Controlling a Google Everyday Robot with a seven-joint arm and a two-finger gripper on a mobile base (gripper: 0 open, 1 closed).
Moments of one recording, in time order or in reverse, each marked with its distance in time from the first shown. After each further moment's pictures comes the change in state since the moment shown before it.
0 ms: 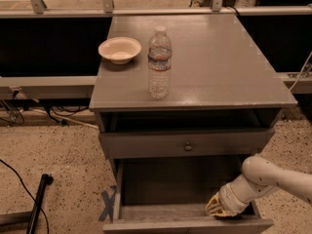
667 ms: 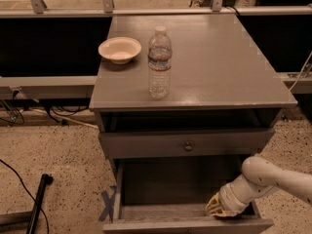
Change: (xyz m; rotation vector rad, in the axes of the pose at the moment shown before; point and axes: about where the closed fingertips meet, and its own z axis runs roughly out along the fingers) arm 0.000 0.000 0.000 0.000 0.000 0.000
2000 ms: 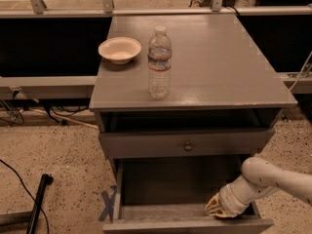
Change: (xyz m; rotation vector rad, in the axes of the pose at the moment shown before) arm 0.000 0.000 0.000 0.000 0.000 0.000
